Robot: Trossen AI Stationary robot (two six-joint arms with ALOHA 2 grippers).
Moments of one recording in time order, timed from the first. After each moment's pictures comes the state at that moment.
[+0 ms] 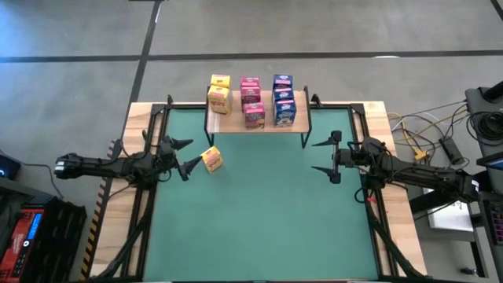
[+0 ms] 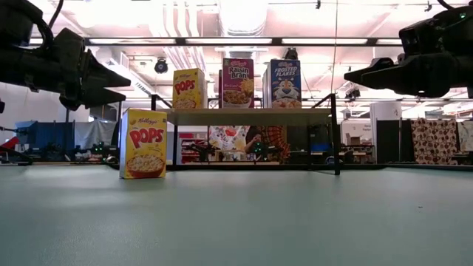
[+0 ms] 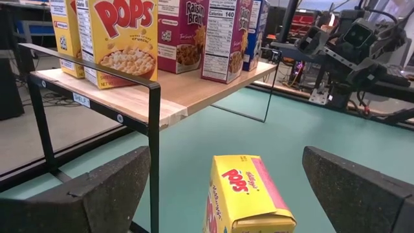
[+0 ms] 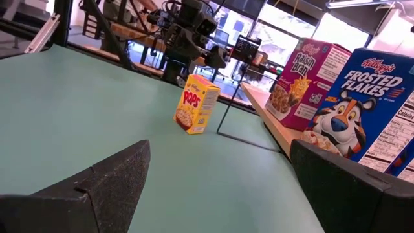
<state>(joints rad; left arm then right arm) -0.06 0.15 0.03 0.04 -0.58 -0.17 -0.42 0.40 0.01 0.41 -0.39 -0.39</state>
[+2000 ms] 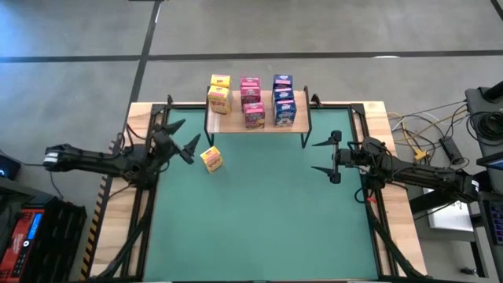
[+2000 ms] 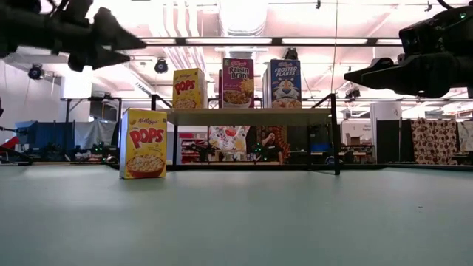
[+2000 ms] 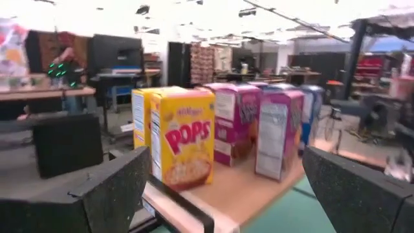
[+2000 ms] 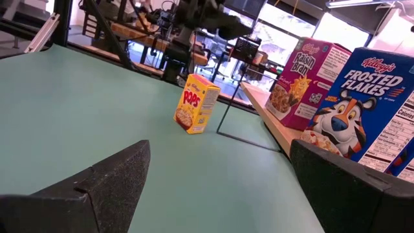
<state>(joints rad) -0.06 0.48 0.17 0.51 -0.84 0.10 -0.42 0.40 0.01 0.40 -0.39 -0.39</state>
